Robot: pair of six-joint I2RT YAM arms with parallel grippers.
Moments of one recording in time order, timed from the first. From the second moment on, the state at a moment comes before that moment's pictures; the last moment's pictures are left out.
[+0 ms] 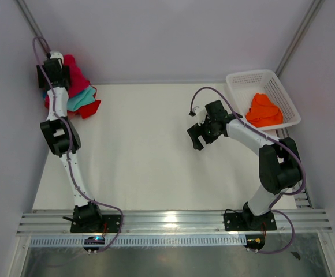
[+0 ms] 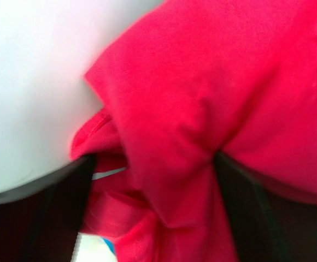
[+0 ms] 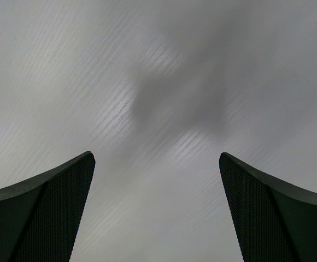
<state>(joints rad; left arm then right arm) 0.30 2.52 2.41 -0.29 -0.34 0.33 0.38 1.68 1.16 -0.55 -0.23 -0.25</state>
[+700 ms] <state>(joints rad) 0.29 2.29 2.15 -0.25 -0.33 0.24 0.38 1.68 1.16 -0.54 -0.25 -0.26</state>
